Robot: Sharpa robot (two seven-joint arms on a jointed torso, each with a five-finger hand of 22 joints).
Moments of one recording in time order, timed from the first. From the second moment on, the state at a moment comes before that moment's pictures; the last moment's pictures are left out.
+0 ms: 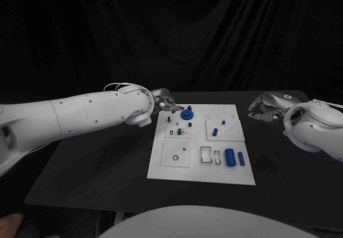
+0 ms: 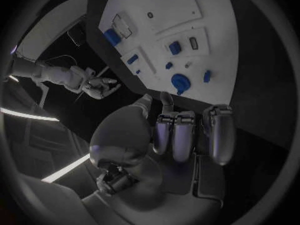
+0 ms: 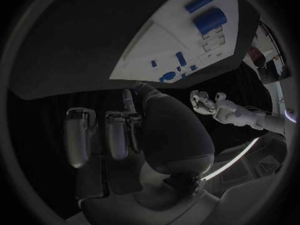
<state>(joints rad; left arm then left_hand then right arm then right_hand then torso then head) 1.32 -0.63 -0.21 1.28 -1.00 -0.11 -0.25 1.06 0.09 0.09 0.18 0.14 0.86 0.02 0.51 1.31 1.47 -0.04 1.57 1.31 1.47 -0.09 1.57 1.31 0.04 1.46 0.02 1.42 1.31 1.31 -0.93 -0.25 1.46 -1.49 -0.33 -0.28 1.40 -0.04 0.23 0.19 0.34 0.91 0.12 0.08 0.29 1.46 0.02 1.56 1.31 1.47 -0.04 1.57 1.31 0.01 1.47 0.07 1.49 1.31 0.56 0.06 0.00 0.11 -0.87</state>
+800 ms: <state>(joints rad) 1.36 -0.58 -0.21 1.08 -1.01 0.05 -0.32 1.12 0.10 0.11 0.16 0.16 0.82 0.04 0.39 1.26 1.47 -0.03 1.57 1.31 1.47 -0.09 1.57 1.31 0.05 1.47 0.02 1.42 1.31 1.32 -0.96 -0.25 1.49 -1.46 -0.51 -0.18 1.39 -0.04 0.23 0.19 0.34 0.92 0.12 0.08 0.29 1.46 0.02 1.56 1.31 1.47 -0.04 1.57 1.31 0.01 1.47 0.07 1.52 1.31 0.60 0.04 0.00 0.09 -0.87</state>
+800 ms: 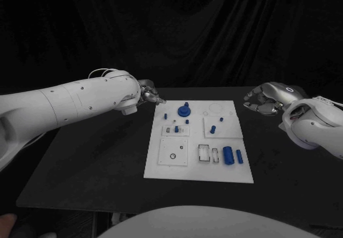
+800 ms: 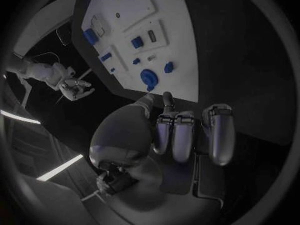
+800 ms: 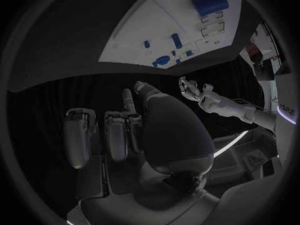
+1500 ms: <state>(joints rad) 1.33 -0.52 -0.21 1.00 -1.01 0.11 -0.32 0.99 0.07 0.01 0.28 0.06 0.88 0.04 0.39 1.26 1.47 -0.03 1.57 1.31 1.47 -0.09 1.57 1.31 0.05 1.46 0.02 1.42 1.31 1.32 -0.96 -0.25 1.50 -1.45 -0.52 -0.15 1.24 -0.01 0.19 0.29 0.29 0.97 0.10 0.09 0.29 1.47 0.02 1.56 1.31 1.47 -0.05 1.57 1.31 0.01 1.47 0.07 1.57 1.31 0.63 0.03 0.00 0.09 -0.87</state>
